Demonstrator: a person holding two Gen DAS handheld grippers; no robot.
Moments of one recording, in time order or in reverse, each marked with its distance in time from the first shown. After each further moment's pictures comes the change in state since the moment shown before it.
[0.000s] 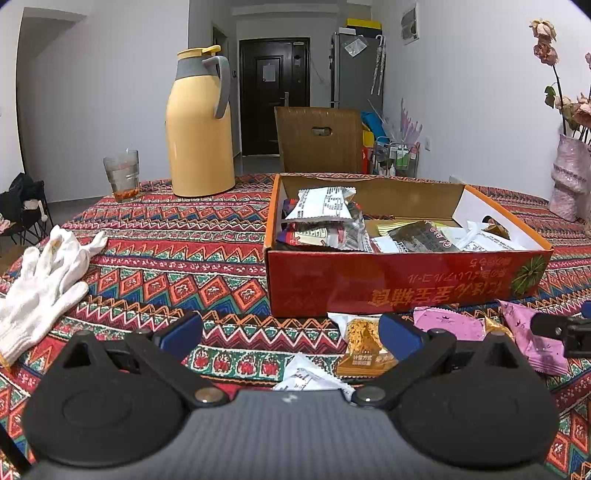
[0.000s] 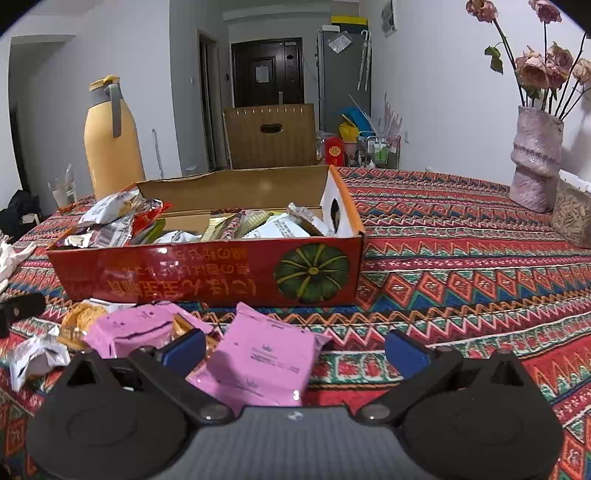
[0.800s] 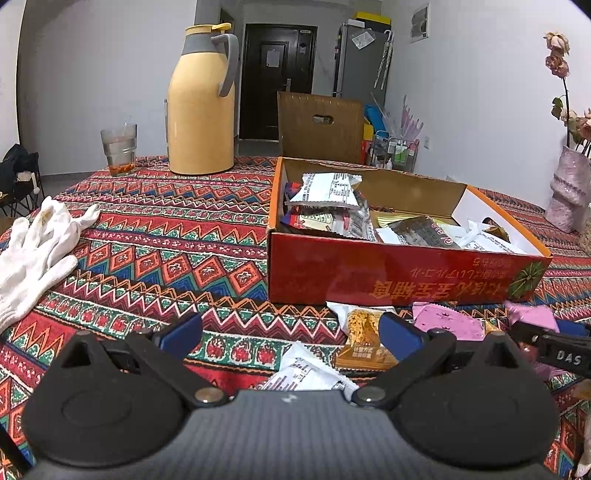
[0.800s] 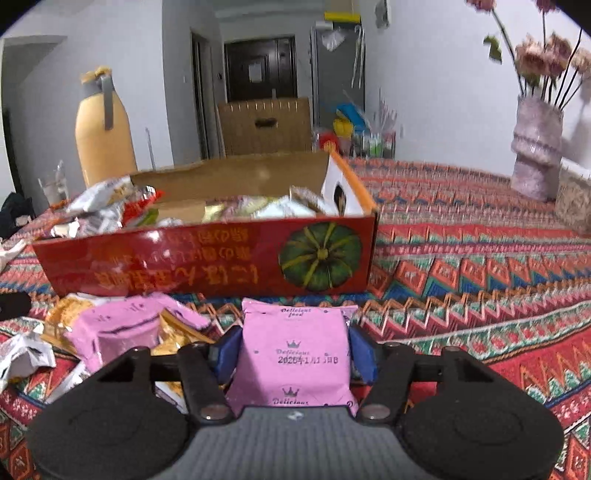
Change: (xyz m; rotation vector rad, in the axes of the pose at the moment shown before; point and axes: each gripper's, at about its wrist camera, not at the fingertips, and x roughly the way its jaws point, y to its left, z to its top) left arm 0.009 0.009 -0.002 -0.065 0.047 -0.035; right arm 0.009 0.006 -0.014 0.016 -0.039 -0.010
